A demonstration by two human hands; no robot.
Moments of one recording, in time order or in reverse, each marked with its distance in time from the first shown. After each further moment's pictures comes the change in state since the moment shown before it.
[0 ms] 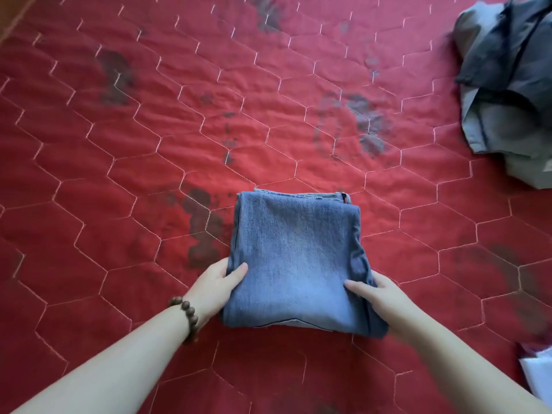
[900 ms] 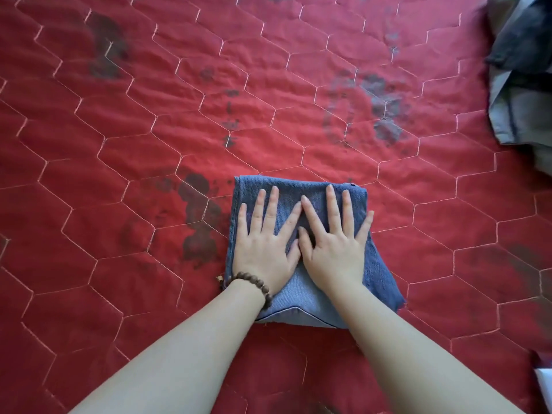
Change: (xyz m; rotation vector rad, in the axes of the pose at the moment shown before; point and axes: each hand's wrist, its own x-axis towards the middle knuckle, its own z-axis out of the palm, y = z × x) left_hand 0.053 0.014 0.069 1.353 0.414 0.502; right_hand 0.063 -0.038 0.081 -1.200 0.551 -0.527
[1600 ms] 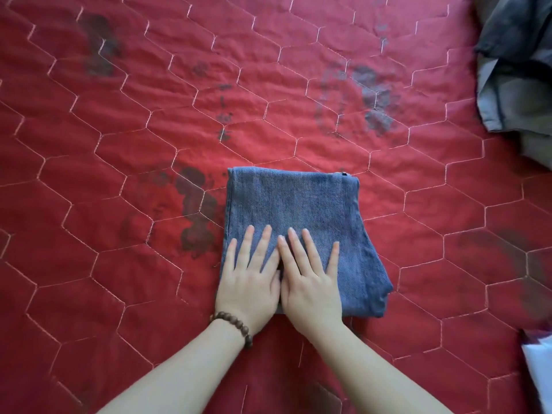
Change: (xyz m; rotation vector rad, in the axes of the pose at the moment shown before) left_hand -0.073 0.005 -0.005 -0.032 0.015 0.056; right_hand -0.081 -0.023 0.018 0.049 0.073 -0.208
